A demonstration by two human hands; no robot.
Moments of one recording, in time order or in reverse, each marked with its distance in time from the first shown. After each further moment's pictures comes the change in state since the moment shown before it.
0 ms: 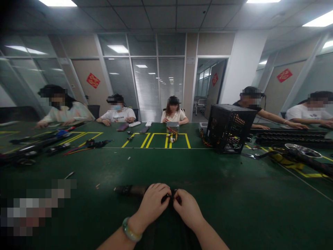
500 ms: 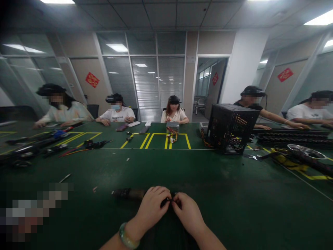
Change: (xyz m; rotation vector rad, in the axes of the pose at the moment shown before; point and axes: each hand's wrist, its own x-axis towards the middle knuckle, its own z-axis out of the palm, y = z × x) left_hand 0.004 -0.001 -0.001 -0.023 -0.029 -0.016; right_hand 0.003 -0.003 -0.001 0.019 -0.009 0.021
